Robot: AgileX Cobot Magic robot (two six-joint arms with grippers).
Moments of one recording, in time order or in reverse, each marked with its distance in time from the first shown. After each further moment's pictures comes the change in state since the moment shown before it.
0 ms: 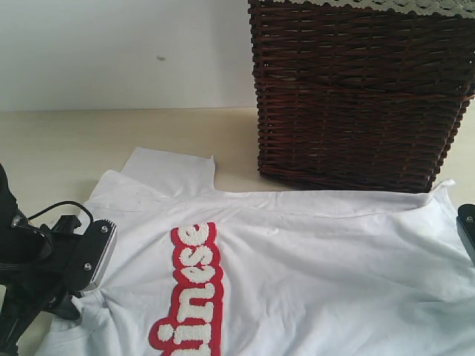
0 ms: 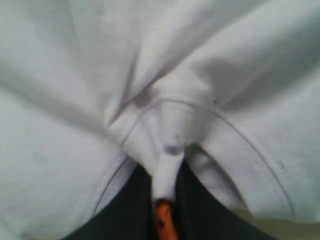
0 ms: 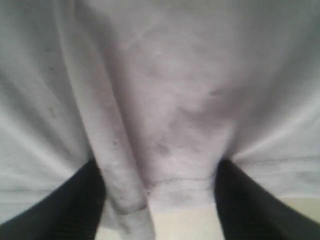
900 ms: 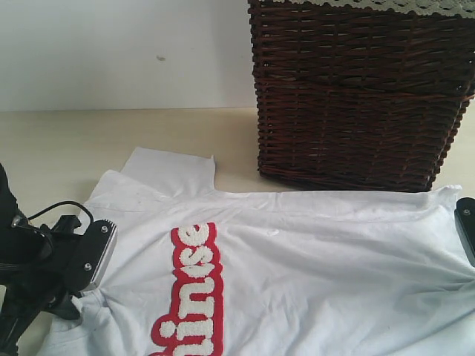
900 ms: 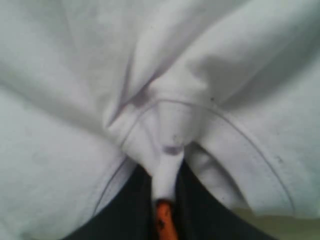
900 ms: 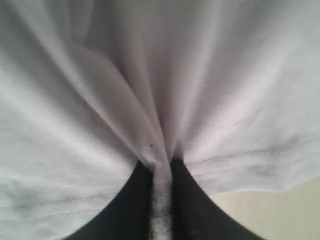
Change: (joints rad) left arm 0.000 0.000 0.000 0.000 0.000 0.000; right arm 0.000 -0.006 0.000 -0.009 -0.013 0.112
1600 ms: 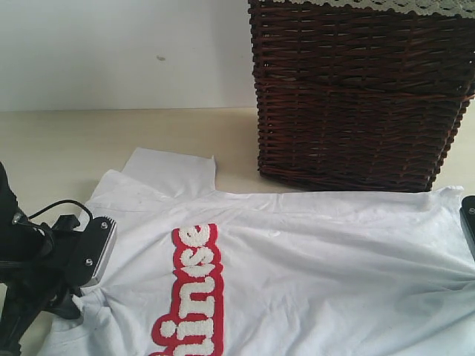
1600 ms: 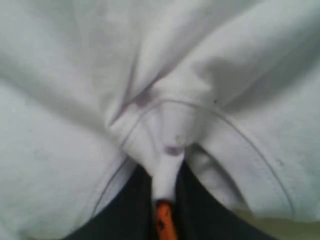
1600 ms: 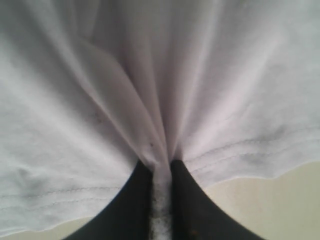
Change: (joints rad) left arm 0.000 0.012 -0.004 -0.036 0.011 0.000; right arm 0.000 -0.053 0.018 -0.010 0.000 0.007
